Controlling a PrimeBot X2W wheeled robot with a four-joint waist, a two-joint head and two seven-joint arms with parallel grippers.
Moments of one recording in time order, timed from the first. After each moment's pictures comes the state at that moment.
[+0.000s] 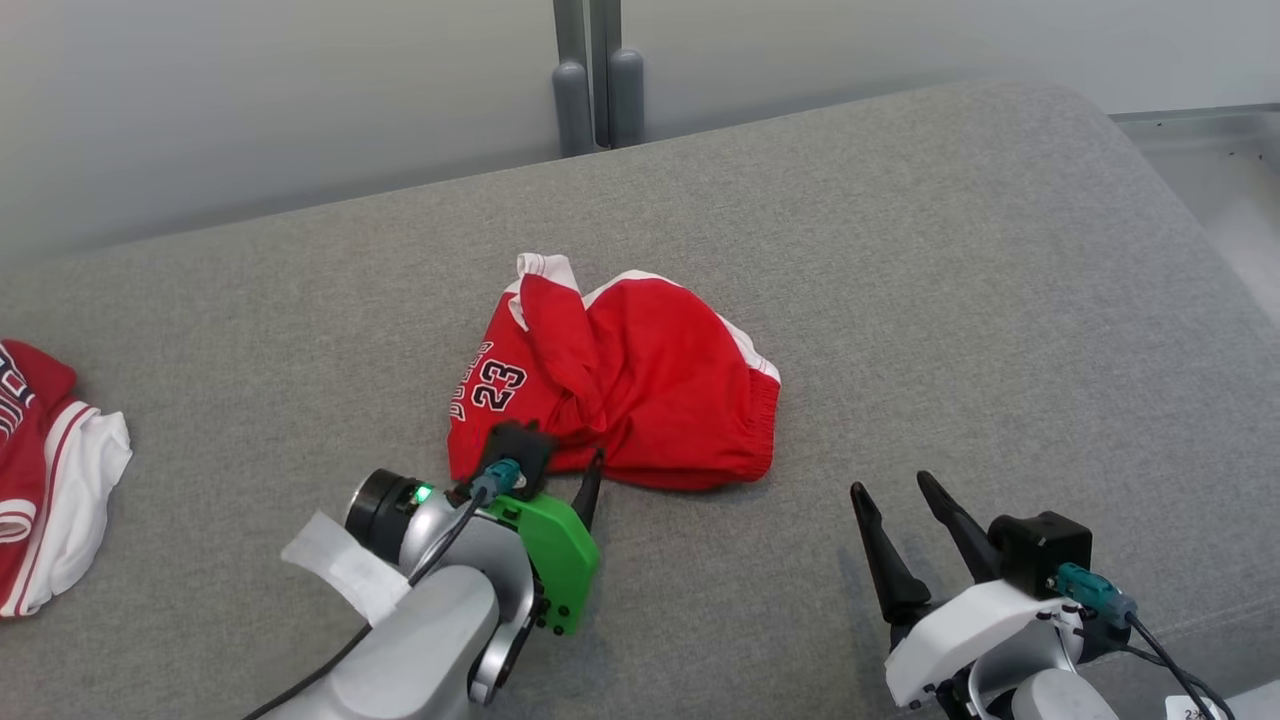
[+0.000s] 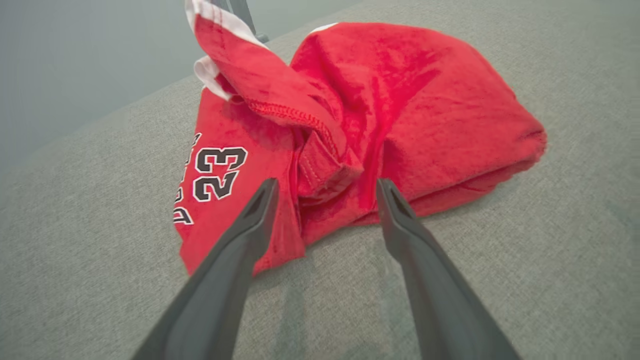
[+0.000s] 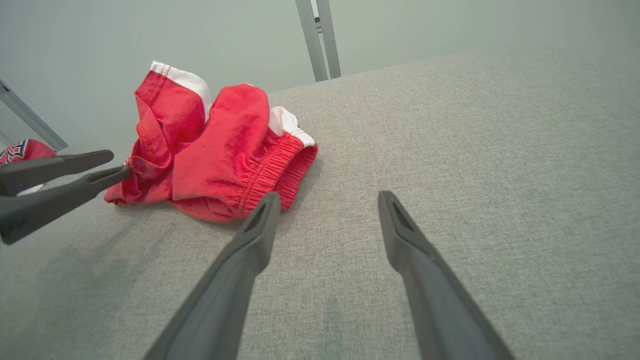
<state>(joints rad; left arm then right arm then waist) -0.58 0.20 -0.96 0.63 -0.63 0.17 -0.04 -0.07 -0.05 0.17 0.25 0.26 0.13 -0.14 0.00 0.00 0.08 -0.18</state>
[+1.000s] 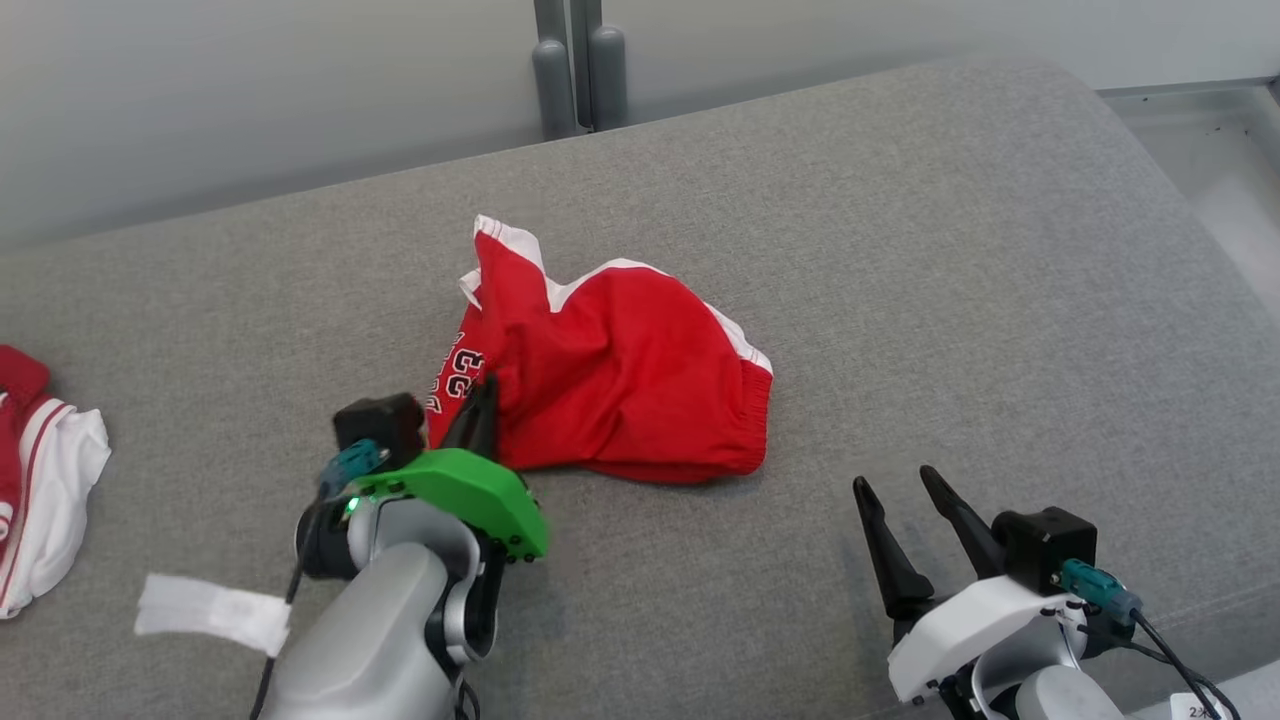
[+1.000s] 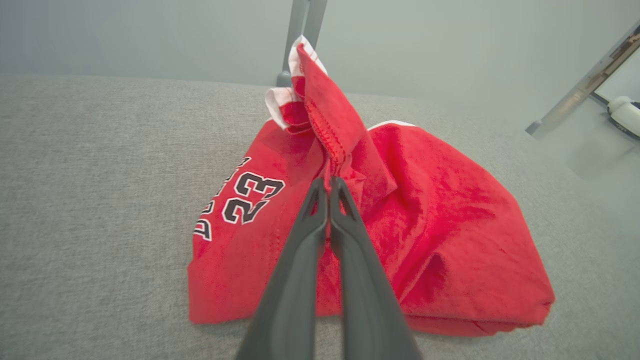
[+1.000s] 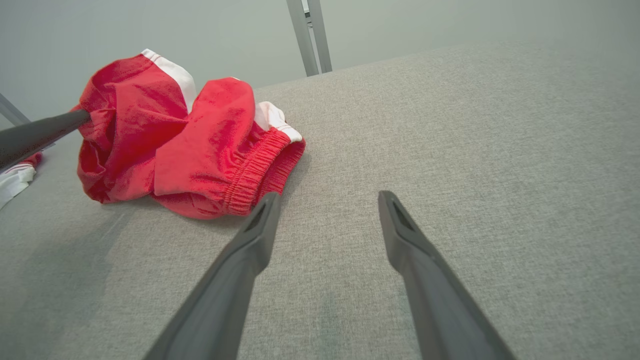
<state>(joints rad) -0.54 0.14 -0.71 0.64 -0.86 0.19 -0.23 -0.07 -0.05 0.17 0.23 0.25 0.13 -0.13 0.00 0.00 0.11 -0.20</state>
